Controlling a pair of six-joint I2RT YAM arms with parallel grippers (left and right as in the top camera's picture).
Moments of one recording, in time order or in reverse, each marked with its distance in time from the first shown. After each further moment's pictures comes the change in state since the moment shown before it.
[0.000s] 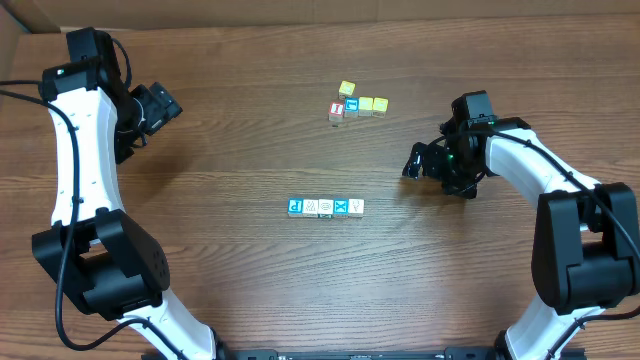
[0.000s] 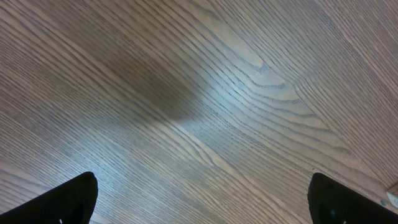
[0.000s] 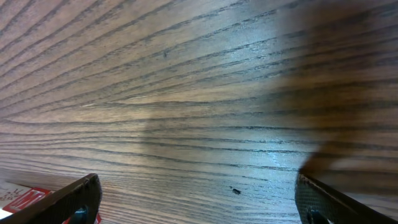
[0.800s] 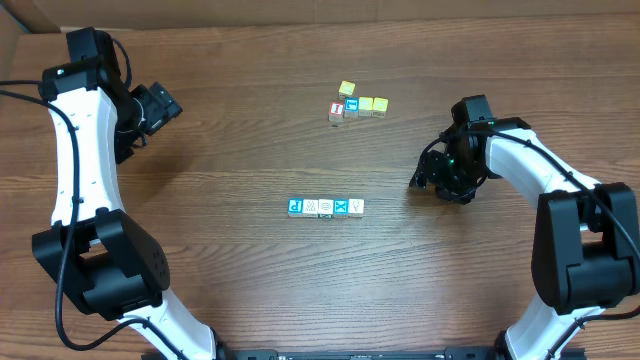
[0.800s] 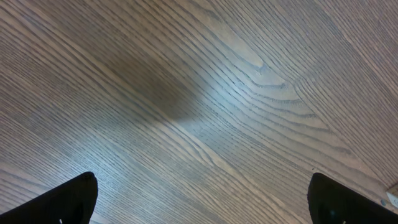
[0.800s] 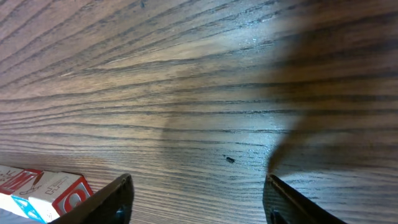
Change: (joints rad) left arm 0.000 0.000 0.000 0.000 0.000 0.000; right arm 0.000 0.000 0.000 -0.082 -0.023 -0.003
